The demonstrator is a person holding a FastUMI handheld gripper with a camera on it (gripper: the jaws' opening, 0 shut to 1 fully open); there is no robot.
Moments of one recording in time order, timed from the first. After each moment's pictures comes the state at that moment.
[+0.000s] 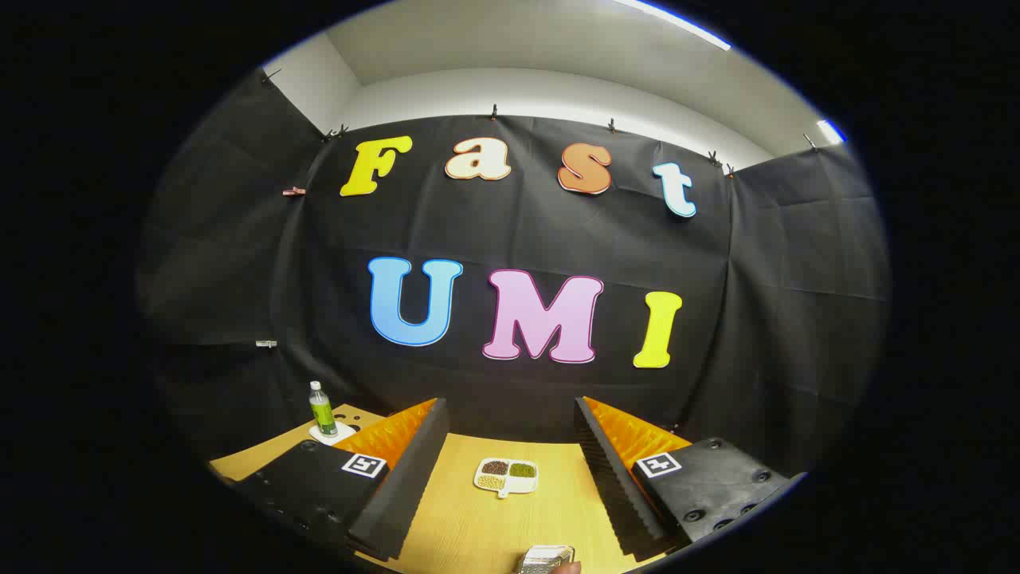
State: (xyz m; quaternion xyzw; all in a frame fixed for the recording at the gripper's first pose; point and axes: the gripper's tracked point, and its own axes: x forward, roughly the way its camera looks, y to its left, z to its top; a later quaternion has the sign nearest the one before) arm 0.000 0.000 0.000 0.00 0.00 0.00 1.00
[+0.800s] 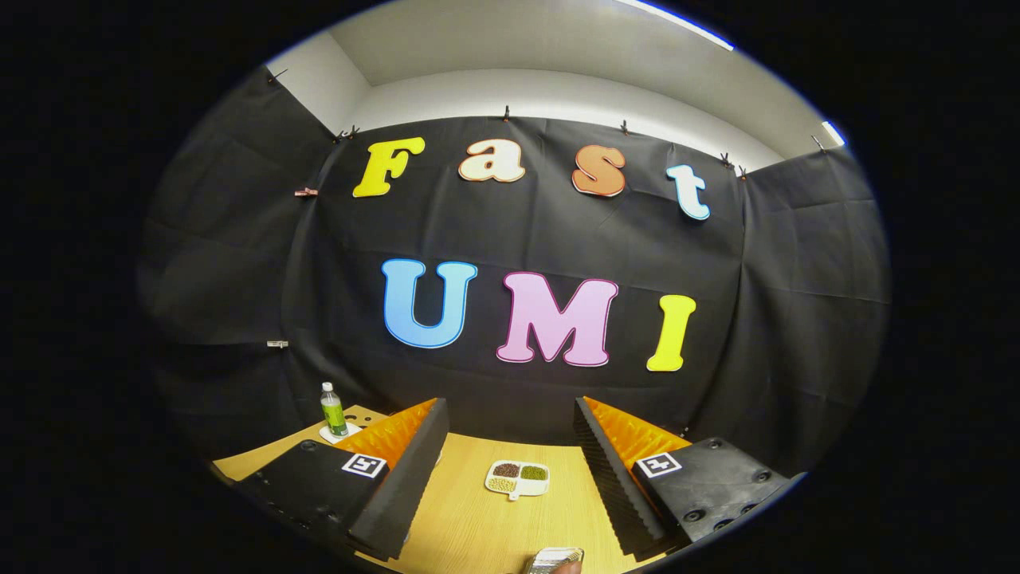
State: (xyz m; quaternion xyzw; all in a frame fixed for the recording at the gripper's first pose) arm -0.001 0.015 0.007 0.00 0.00 0.02 1.00
